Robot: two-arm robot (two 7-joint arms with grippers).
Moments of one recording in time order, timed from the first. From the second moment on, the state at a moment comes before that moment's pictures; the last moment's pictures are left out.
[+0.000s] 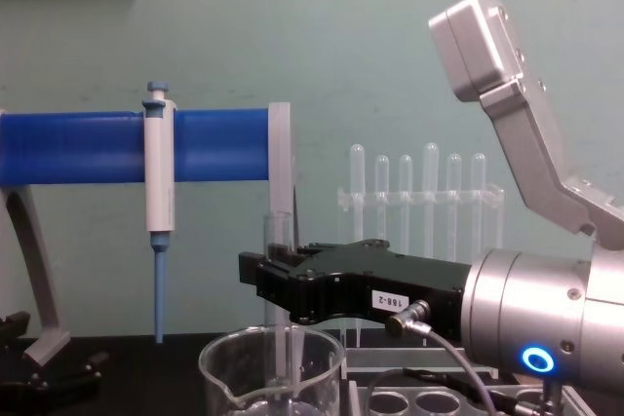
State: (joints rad) left arm -0.20 0.60 0.45 -1.41 -0.25 -0.12 0.03; right arm 0.34 0.28 -0.54 -1.52 0.35 0.08 0.42
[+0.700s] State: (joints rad) left arm -0.20 0.60 0.45 -1.41 -0.25 -0.12 0.03; right arm 0.34 0.28 -0.54 -1.52 0.35 0.08 0.42
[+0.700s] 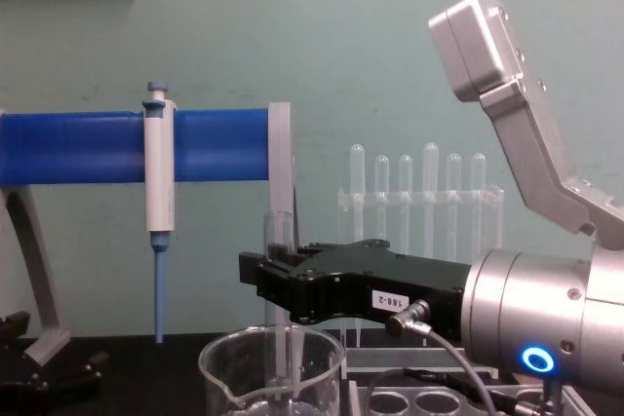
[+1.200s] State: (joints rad) left arm -0.20 0.60 0.45 -1.41 -0.25 -0.12 0.03; right arm 0.34 0.28 -0.54 -1.52 0.35 0.08 0.42
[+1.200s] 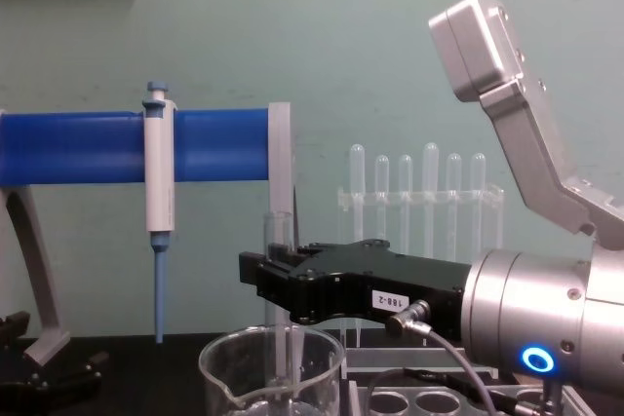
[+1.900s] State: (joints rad) left arm -0.20 0.60 0.45 -1.41 -0.25 -0.12 0.03; right arm 0.34 0.28 -0.54 -1.52 0.35 0.08 0.42
